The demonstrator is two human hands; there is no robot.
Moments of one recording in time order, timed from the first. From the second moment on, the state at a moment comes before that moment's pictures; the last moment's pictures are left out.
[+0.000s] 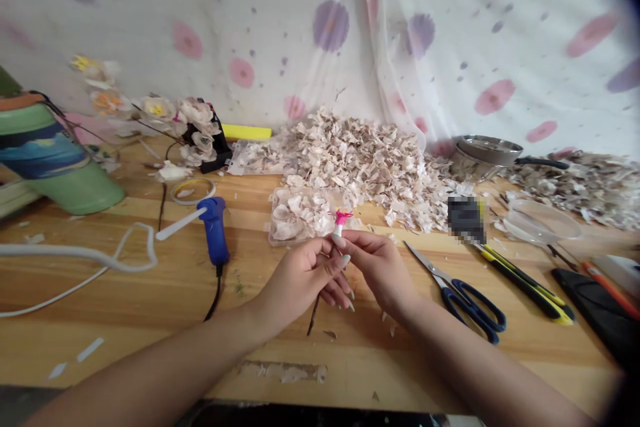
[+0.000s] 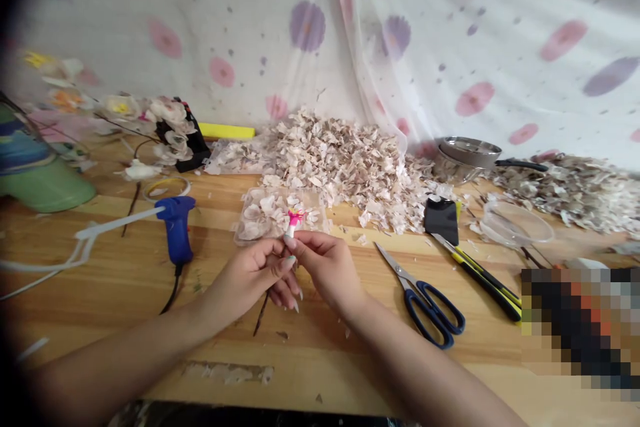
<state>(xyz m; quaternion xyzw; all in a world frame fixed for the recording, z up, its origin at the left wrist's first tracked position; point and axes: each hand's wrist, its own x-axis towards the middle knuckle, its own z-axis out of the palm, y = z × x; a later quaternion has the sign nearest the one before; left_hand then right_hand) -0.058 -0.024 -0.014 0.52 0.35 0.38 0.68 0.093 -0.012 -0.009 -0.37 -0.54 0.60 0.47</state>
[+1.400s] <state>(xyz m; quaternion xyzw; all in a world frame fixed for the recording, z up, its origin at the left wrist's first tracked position) -0.108 -0.102 0.047 0.47 0.24 0.59 0.61 0.004 -0.011 0.017 -0.40 -0.45 0.55 0.59</state>
